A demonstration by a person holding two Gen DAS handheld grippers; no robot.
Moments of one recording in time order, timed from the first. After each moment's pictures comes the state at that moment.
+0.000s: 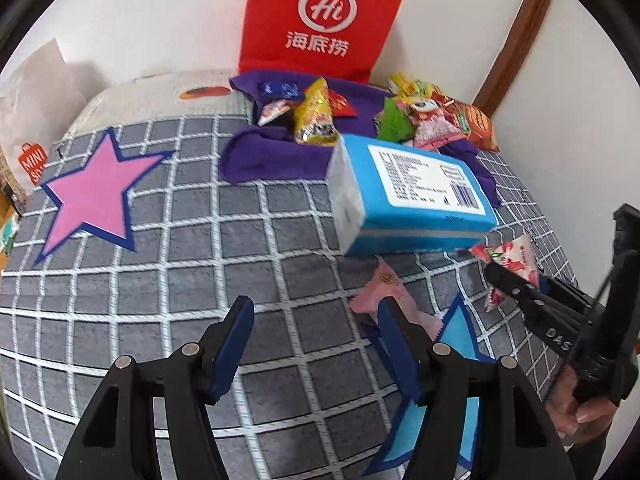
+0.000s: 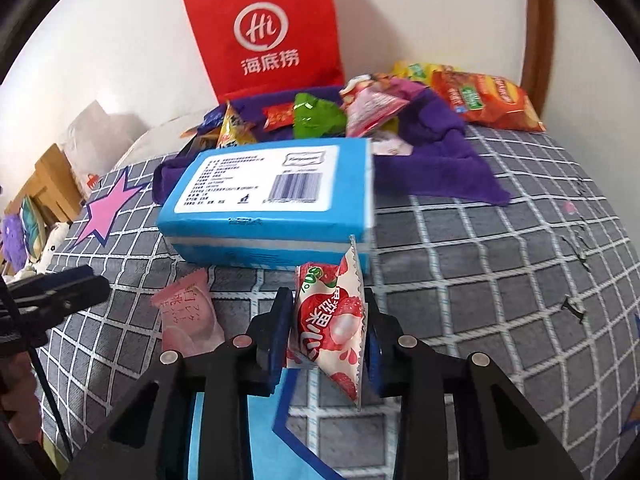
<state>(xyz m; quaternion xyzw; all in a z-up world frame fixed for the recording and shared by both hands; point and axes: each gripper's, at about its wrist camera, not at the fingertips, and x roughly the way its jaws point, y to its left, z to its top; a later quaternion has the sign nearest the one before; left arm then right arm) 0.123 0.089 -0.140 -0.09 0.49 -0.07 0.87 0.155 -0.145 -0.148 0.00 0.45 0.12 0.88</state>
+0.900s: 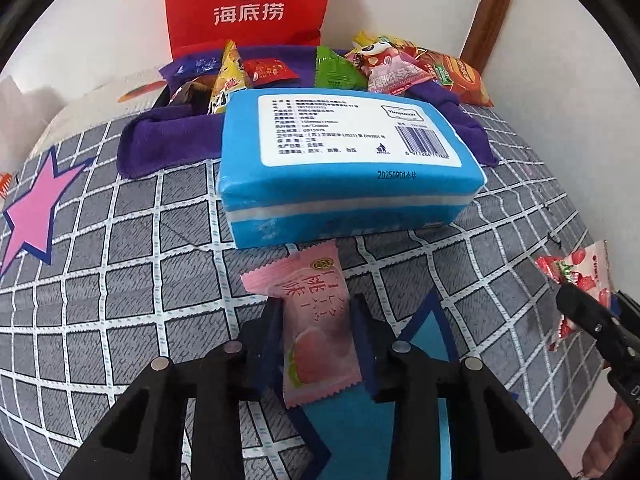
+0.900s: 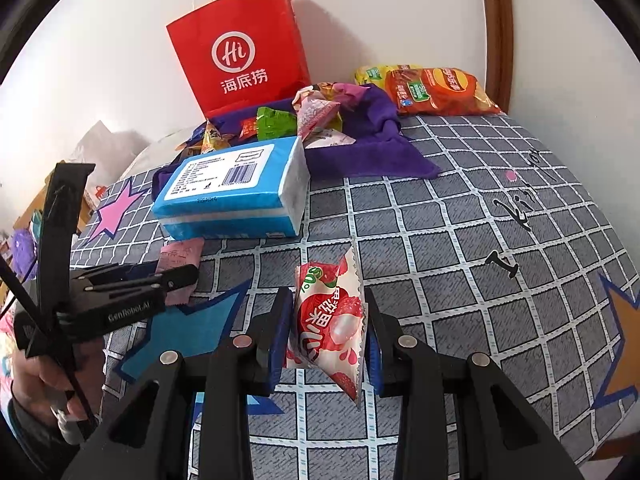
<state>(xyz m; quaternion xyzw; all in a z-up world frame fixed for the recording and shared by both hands) 0.149 0.000 -0.172 -0.04 0.50 -0.07 0.86 0.116 -0.213 -0.136 0.03 0.44 0.13 0.89</state>
